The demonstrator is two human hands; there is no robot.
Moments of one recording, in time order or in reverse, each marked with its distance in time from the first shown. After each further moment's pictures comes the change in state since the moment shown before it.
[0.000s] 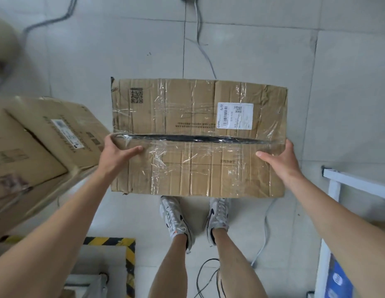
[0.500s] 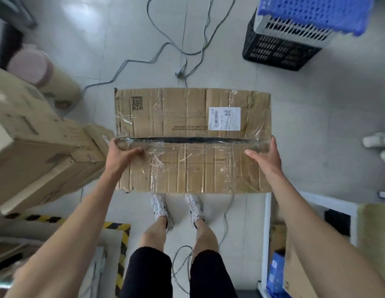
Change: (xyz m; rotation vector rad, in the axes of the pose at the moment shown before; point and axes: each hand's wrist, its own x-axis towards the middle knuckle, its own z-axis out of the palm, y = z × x) left_hand -0.320 0.203 -0.080 -0.168 0.146 0.064; right_hand -0.255 -0.134 -0.283 0.057 0.041 -0.163
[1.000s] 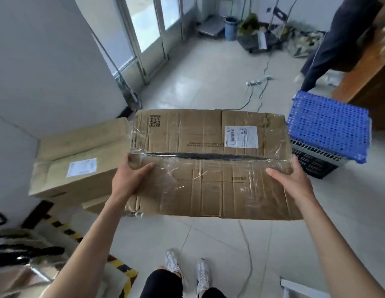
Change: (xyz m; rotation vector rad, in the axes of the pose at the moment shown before) left_hand -0.253 0.124 -0.181 -0.020 0.448 0.248; right_hand -0.173 -0.200 -0.123 -0.118 -0.037 -0.526
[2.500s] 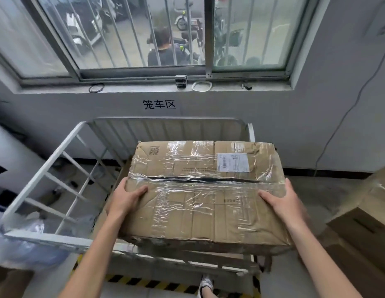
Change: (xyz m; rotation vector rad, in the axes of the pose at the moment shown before) left_hand -0.396 -0.658 -0.615 -0.312 0.946 -0.839; right_hand -0.650 -0.301 0.702 -0.526 -0.808 -0.804
